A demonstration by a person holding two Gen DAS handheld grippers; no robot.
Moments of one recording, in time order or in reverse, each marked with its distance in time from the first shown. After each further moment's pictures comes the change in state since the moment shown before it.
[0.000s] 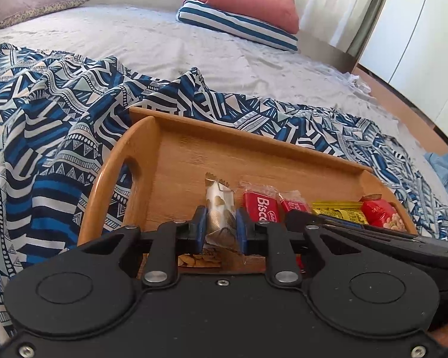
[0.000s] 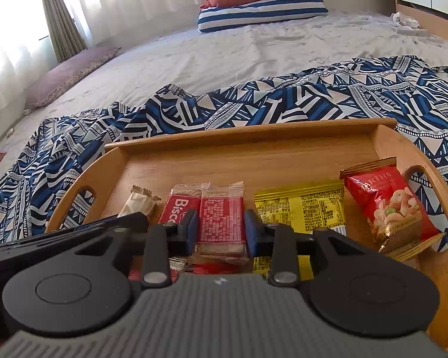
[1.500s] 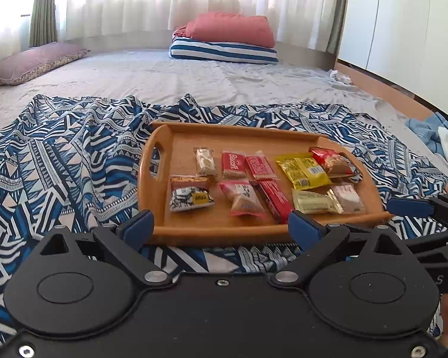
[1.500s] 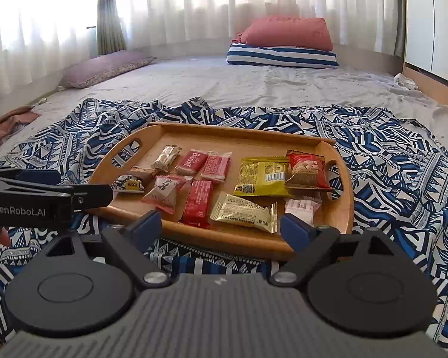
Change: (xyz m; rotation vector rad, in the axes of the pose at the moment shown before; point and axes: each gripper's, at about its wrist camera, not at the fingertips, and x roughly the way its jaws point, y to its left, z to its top) left arm -0.175 -0.043 -0.089 0.174 -0.107 0.059; right arm -0.169 -0.014 -0.089 -0.248 -0.133 0.006
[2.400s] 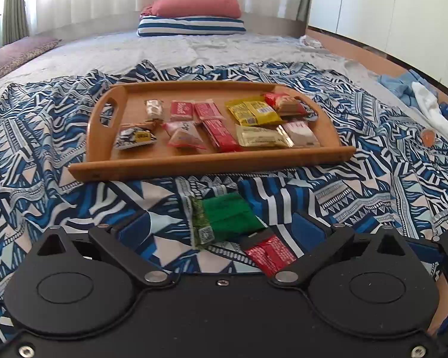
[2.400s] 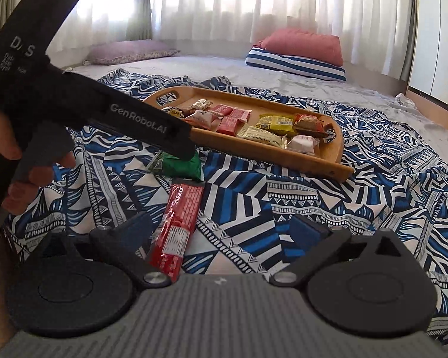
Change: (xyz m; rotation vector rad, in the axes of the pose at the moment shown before) left arm -0.007 -0.056 -0.058 0.093 0.098 -0.064; right arm -0.077 0.034 -0.116 -0.141 -0.034 -0.003
